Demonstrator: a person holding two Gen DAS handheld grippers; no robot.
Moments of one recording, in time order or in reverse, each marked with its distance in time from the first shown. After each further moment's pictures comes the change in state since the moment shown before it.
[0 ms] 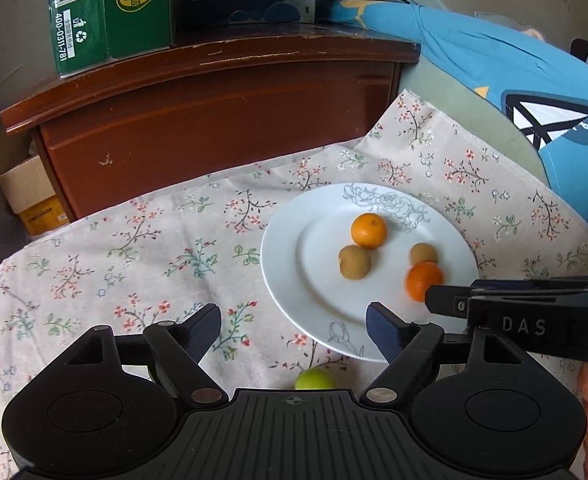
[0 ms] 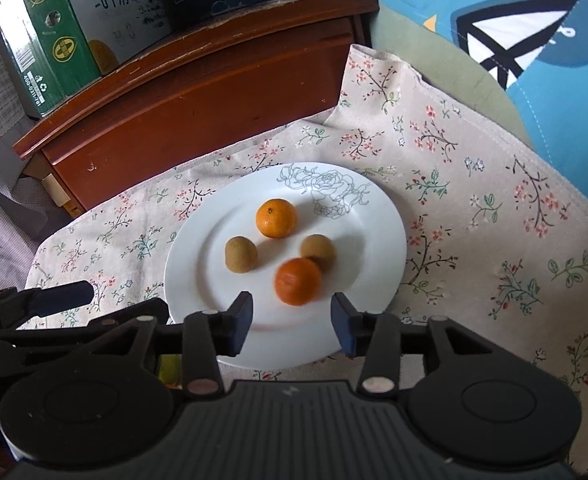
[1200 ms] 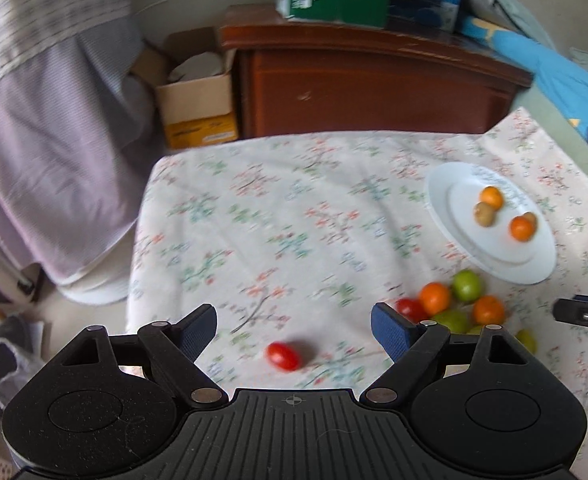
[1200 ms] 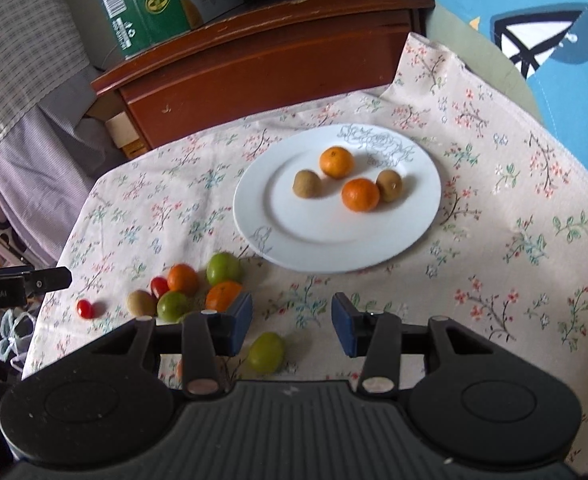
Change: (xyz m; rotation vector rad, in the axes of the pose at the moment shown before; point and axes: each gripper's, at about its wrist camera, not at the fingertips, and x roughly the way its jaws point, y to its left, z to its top) left arm -0.087 0.112 -0.069 -0.226 0.071 0.183; right arm -0.047 0.019 -0.045 -0.126 0.073 0.110
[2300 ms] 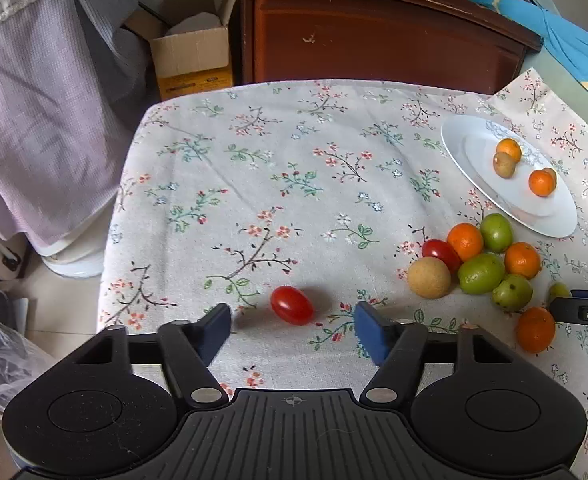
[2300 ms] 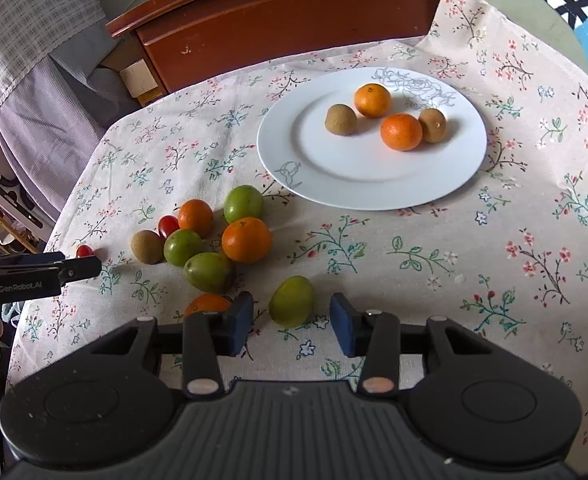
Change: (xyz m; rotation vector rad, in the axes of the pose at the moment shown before) left arm 0.040 0.005 -0.034 0.006 0.053 -0.032; right arm 0.031 0.012 -0.024 -0.047 0.095 0.037
